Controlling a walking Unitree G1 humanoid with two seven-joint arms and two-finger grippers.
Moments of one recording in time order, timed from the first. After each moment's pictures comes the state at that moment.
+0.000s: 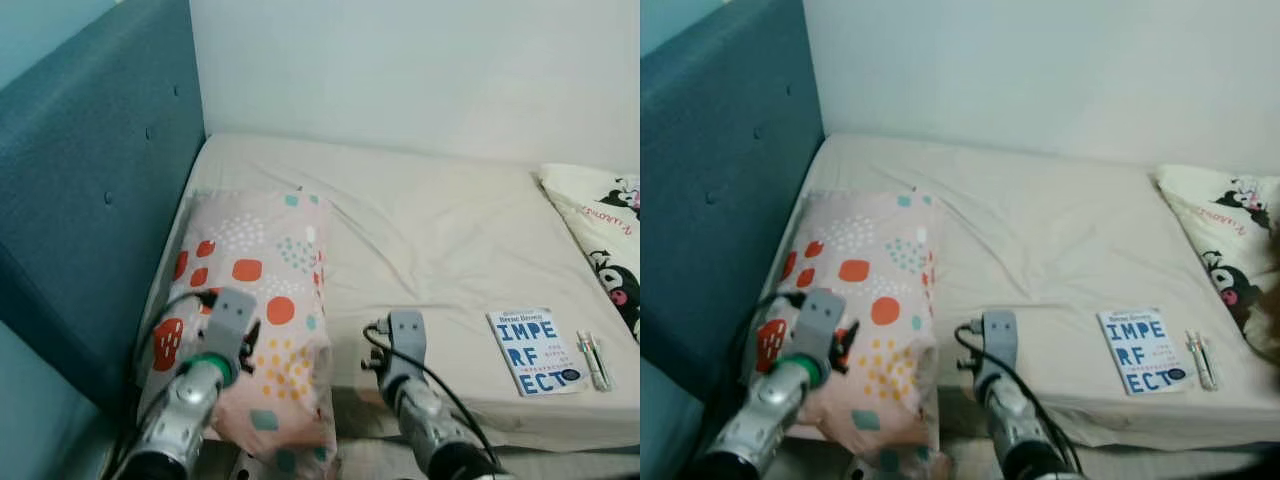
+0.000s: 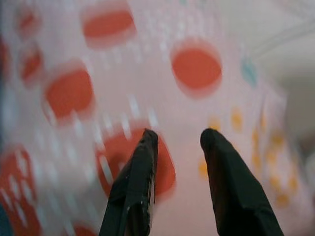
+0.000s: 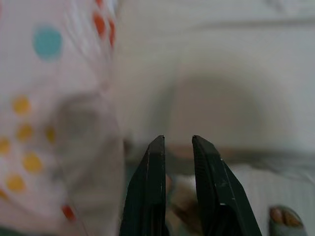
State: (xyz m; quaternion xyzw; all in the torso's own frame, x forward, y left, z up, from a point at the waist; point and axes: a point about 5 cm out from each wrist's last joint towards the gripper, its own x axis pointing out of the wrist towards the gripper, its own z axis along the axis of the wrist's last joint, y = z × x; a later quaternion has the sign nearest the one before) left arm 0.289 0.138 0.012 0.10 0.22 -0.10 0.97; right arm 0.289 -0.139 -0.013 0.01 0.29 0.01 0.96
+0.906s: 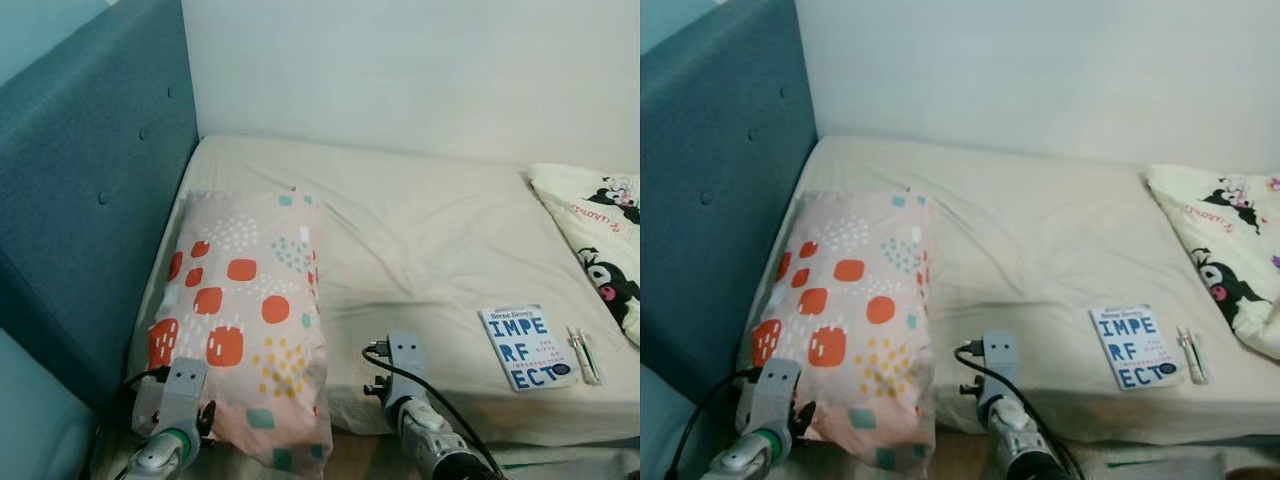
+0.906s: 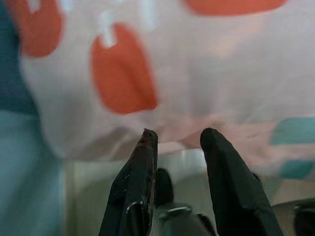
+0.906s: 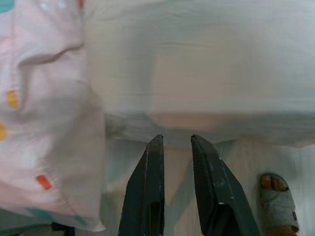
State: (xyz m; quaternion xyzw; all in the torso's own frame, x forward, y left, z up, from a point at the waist) left arm 0.238 0.192 -0.045 0.04 0.35 0.01 0.94; right arm 0.281 -0.149 -0.022 0.03 0.33 -0.01 0.94
